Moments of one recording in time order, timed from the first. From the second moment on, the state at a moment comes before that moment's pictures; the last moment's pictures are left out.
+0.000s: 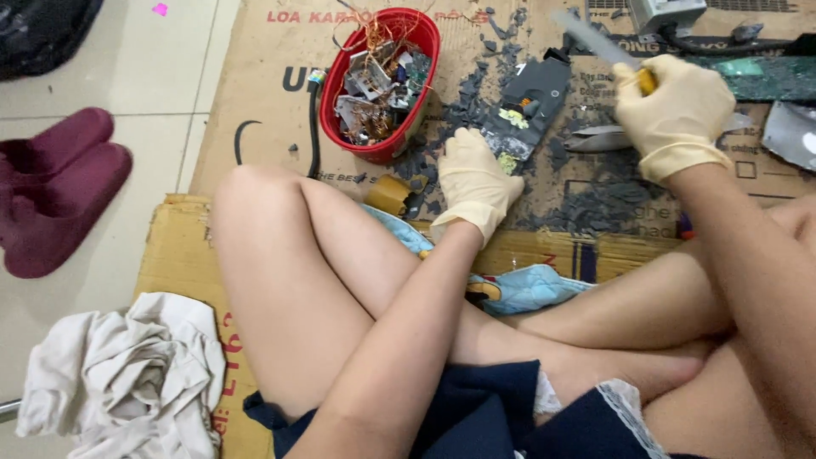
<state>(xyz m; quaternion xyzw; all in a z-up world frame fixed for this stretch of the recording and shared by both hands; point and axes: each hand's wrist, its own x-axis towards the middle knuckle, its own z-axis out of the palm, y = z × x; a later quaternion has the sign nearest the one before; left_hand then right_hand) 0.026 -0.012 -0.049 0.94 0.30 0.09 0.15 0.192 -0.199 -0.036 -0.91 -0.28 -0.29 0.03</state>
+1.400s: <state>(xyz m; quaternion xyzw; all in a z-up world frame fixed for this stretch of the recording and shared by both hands) 0.033 -0.002 -0.049 0.92 0.32 0.04 0.23 0.165 -0.178 -0.086 -0.94 -0.30 -0.07 0.12</state>
